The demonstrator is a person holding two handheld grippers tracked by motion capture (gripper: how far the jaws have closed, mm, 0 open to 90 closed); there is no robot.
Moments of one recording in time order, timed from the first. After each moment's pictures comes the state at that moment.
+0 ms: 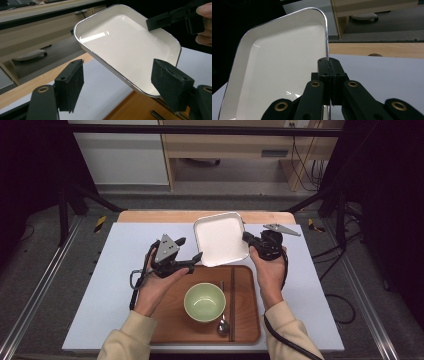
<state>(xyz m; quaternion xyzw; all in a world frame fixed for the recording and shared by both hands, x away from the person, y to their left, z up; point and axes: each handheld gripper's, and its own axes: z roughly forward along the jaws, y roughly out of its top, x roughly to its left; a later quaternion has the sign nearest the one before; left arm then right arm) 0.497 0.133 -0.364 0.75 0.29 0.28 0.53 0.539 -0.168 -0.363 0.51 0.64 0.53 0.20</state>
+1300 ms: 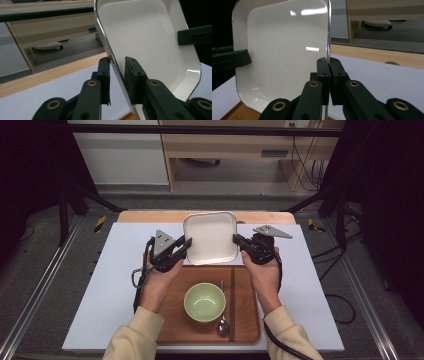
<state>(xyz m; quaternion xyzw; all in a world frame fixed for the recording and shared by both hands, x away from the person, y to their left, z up) 0.504 0.137 -0.363 0.70 0.37 0.30 0.53 0.525 -0.146 -0.357 0.45 0.67 0.55 0.20</state>
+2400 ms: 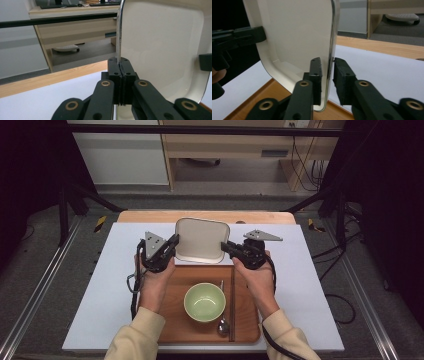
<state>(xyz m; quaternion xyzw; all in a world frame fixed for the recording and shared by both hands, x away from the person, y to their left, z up) 0.500 0.152 -0.364 0.67 0.40 0.35 0.52 0.521 -0.129 -0.368 0.42 0.70 0.56 0.16</state>
